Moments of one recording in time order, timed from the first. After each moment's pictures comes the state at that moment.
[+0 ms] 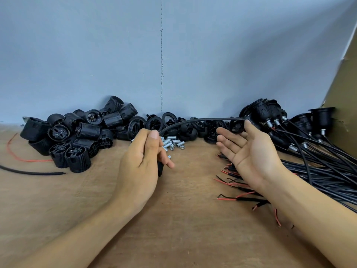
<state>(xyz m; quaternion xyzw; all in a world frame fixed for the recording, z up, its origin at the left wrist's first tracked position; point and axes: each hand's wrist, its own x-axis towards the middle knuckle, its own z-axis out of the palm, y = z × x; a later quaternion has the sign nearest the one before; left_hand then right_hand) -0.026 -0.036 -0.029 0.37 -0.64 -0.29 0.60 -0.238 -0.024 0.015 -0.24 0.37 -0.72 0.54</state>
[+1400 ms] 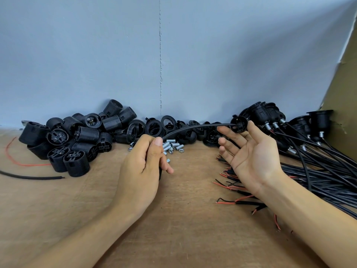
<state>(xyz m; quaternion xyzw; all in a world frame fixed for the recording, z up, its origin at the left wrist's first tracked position) -0.029 -0.032 -0.028 0.38 -0.66 -0.26 0.60 -0.238 -0.022 0.015 -0.30 0.34 -0.71 0.53</state>
